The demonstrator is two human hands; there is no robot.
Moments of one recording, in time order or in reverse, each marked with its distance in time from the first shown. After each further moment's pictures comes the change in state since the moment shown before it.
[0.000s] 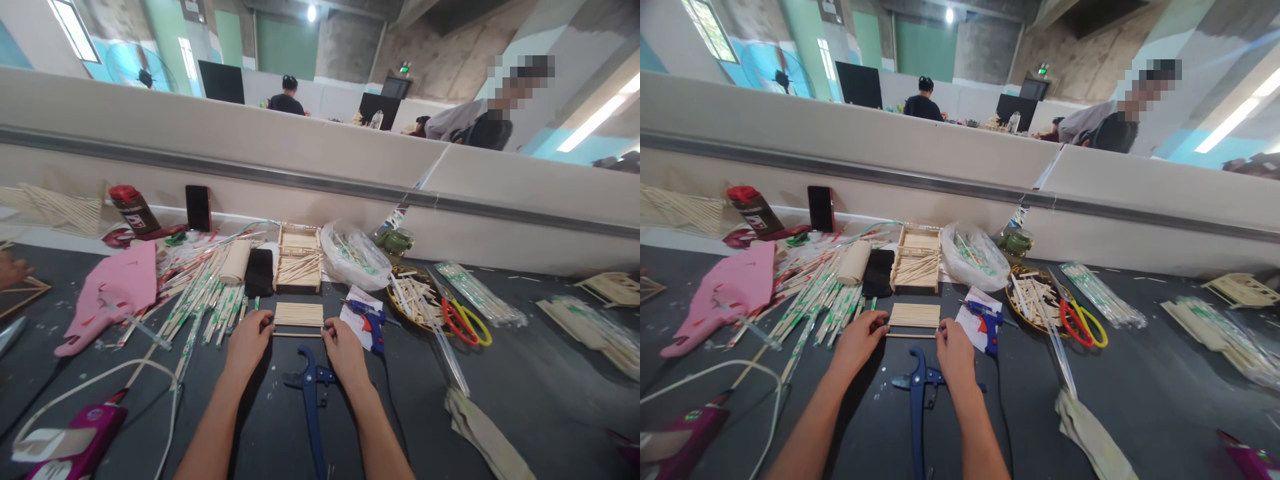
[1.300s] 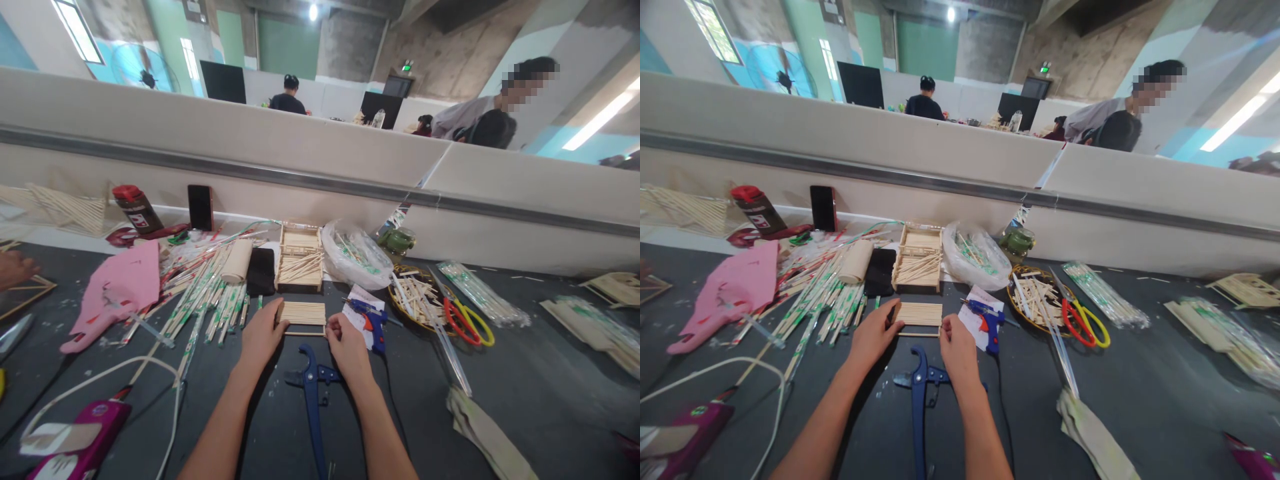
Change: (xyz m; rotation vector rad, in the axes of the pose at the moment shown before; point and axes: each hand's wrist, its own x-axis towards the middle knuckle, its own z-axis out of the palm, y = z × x) left_hand 0.009 -0.001 0.027 0.097 0.084 0.174; right_hand 0.001 -0.004 -0.009 0.190 -0.022 0.002
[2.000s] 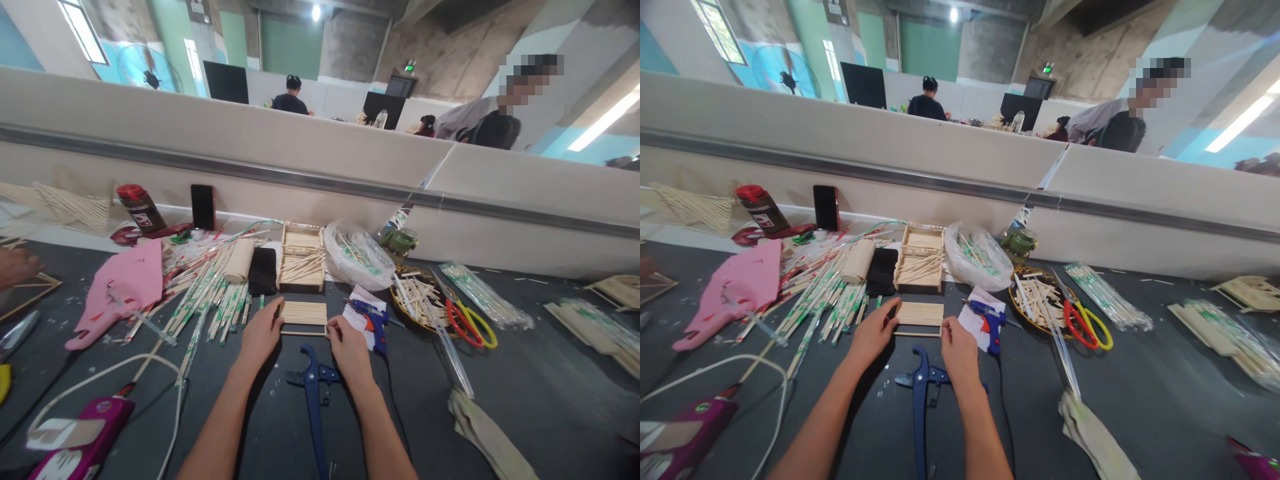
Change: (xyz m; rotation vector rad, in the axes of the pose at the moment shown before) left_hand 0.003 -0.007 -0.002 -0.113 -0.038 -0.027; right_hand -0.001 0.001 0.001 -0.096 0.029 -0.045
